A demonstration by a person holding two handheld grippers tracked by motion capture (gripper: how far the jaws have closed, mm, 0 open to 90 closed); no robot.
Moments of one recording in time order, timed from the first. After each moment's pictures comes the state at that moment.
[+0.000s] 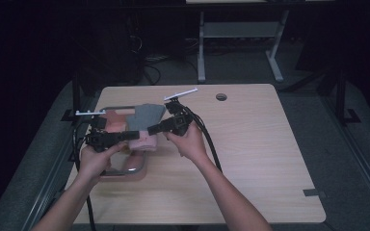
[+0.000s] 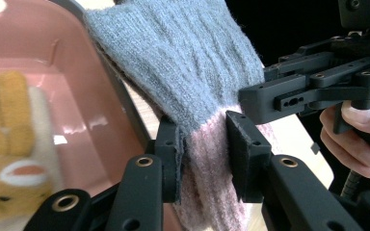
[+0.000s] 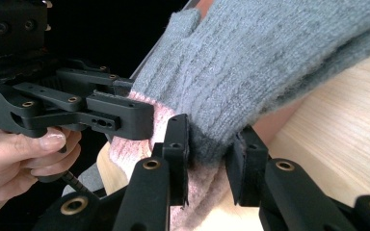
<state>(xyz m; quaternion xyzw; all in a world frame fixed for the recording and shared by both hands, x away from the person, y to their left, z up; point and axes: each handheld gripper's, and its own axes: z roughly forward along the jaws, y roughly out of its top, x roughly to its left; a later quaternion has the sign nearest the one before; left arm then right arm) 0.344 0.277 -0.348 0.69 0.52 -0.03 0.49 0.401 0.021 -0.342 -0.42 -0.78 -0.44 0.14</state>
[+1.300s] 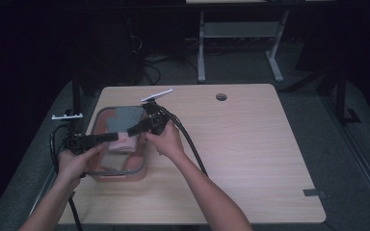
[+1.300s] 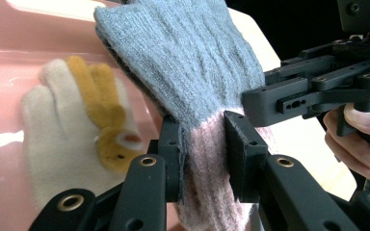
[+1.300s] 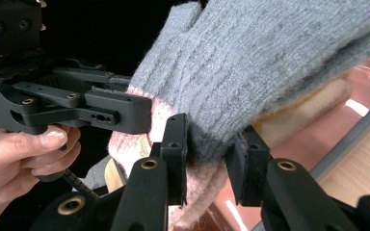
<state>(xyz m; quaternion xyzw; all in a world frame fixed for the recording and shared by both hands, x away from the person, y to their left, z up) 0.340 0.336 -0.359 0.67 0.55 -0.01 0.49 0.416 0.083 -0.356 -0.40 -0.79 -0.43 0.17</state>
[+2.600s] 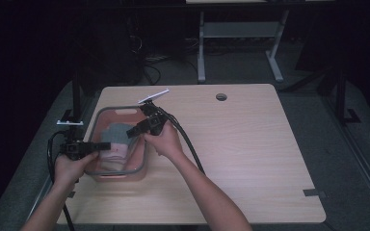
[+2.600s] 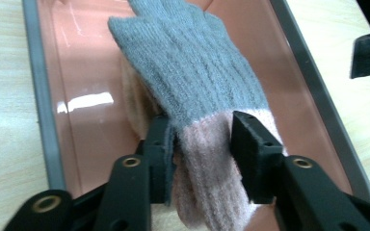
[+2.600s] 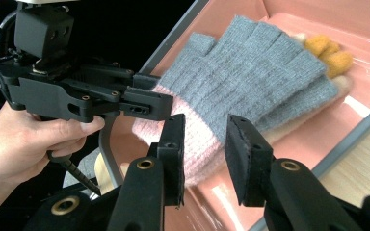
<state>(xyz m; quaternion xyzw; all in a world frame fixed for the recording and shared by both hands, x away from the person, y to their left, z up) 0.344 0.356 -0.386 0.70 0.61 0.03 0.38 0.417 0.089 -0.358 -0.40 -0.80 -0.41 0.17</state>
